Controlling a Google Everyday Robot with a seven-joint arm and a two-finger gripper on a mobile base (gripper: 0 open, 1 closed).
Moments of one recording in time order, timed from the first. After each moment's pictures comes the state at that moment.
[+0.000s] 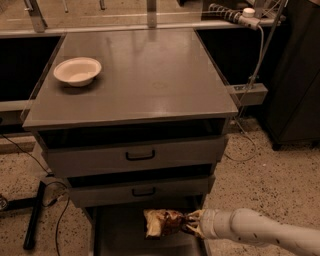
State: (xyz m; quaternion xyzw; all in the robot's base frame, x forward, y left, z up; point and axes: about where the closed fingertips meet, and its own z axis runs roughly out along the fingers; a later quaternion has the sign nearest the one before) arm 0.459 -0.128 0.410 -0.59 0.72 0.10 0.35
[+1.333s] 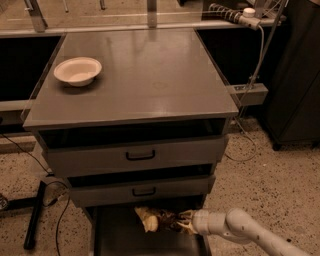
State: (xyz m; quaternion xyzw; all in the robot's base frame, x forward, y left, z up) arm 0.510 -0.103 0.297 -0.53 0.68 0.24 0.44
